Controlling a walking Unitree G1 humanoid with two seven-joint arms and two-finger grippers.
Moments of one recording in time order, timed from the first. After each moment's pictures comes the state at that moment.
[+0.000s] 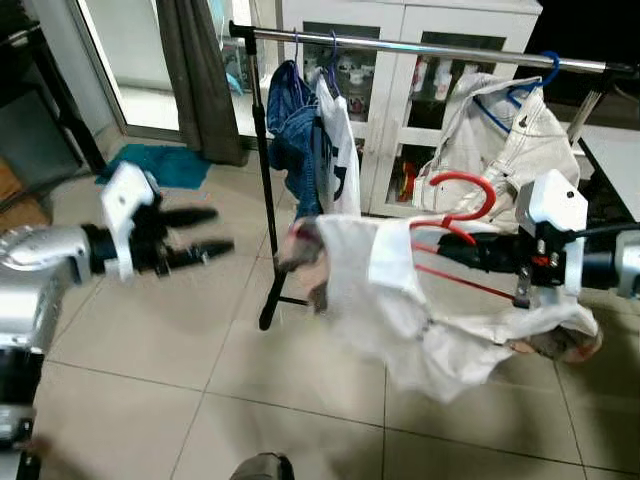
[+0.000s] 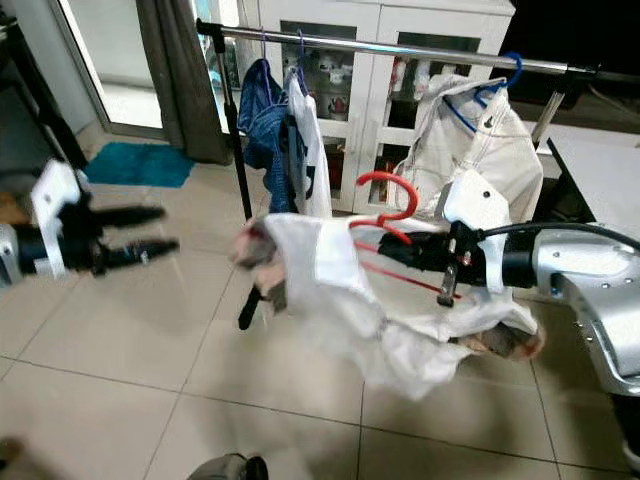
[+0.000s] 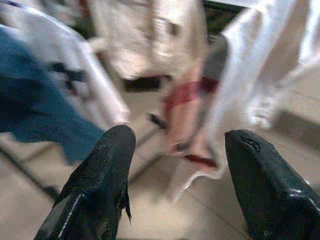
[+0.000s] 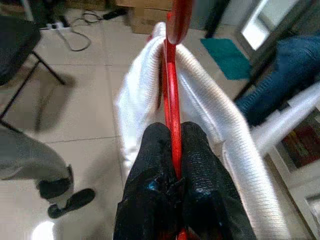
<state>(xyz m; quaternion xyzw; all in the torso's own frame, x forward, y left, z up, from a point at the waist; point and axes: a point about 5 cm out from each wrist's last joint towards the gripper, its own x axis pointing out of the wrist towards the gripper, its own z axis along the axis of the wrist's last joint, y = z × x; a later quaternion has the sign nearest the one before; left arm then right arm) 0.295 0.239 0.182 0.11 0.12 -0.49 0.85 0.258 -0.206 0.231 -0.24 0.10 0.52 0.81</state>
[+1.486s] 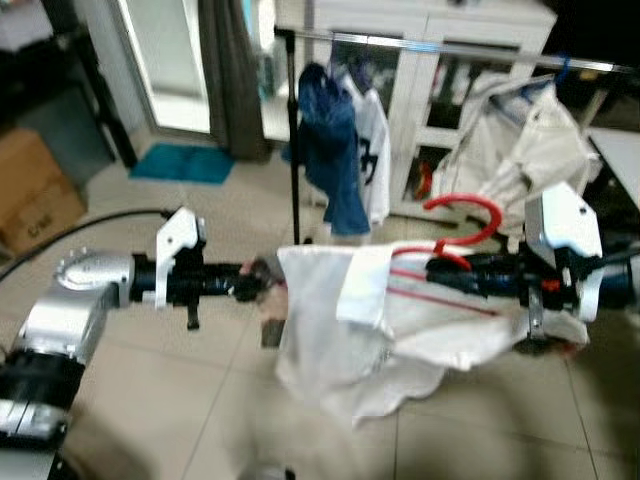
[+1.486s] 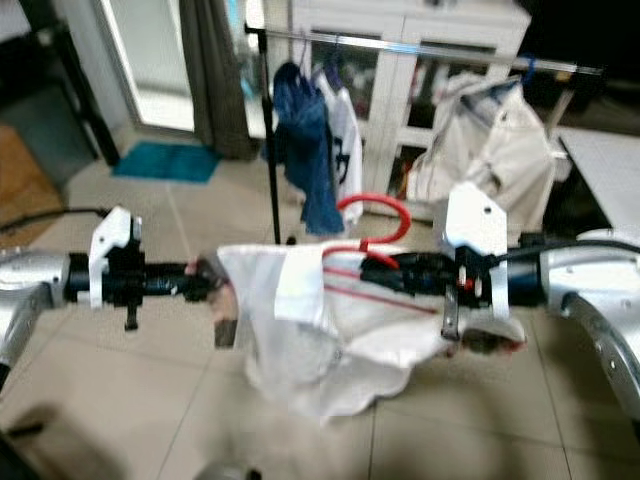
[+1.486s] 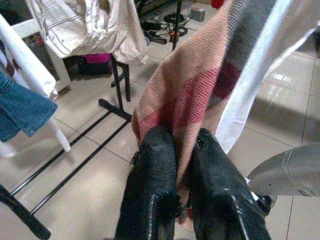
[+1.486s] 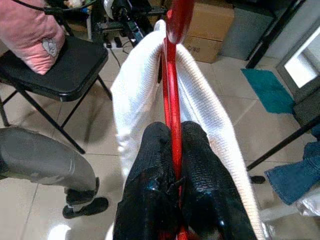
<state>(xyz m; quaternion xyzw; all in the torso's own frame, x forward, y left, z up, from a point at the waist) 0.297 0.217 0.147 0.10 0.14 -0.57 0.80 0.234 -0.192 0.241 -0.22 0.08 0.58 0.78</state>
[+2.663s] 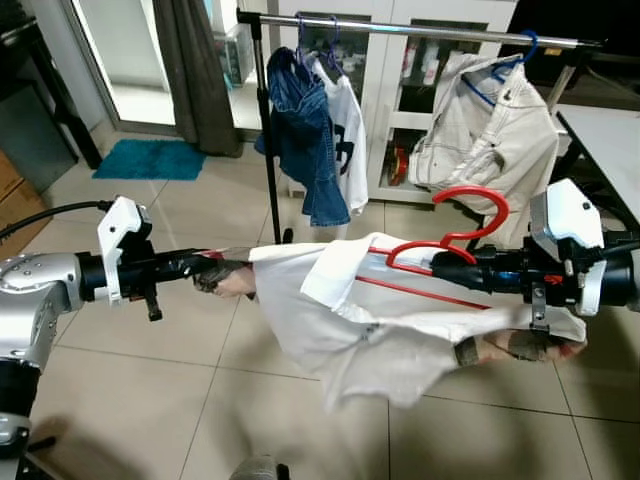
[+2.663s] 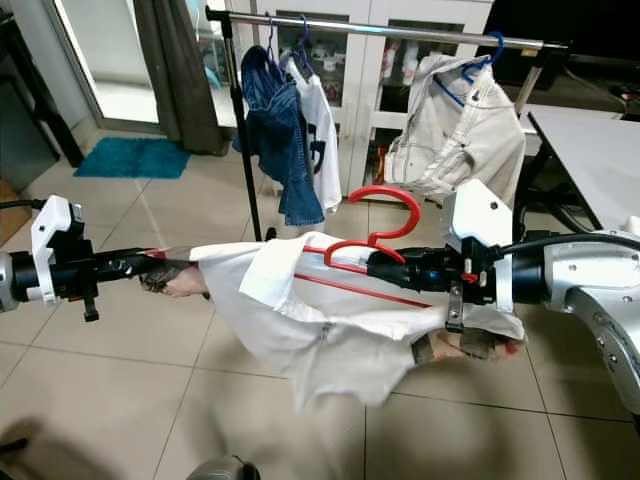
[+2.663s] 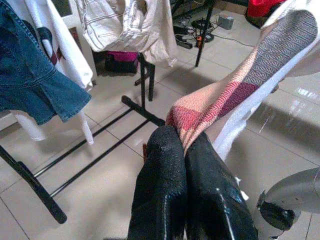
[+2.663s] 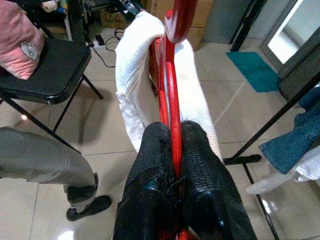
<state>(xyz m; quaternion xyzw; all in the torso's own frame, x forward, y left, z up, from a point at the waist) 0.290 0.266 0.156 0.08 0.14 -0.48 0.86 0.240 -0.200 0.238 -0.21 0.08 0.56 0.79</state>
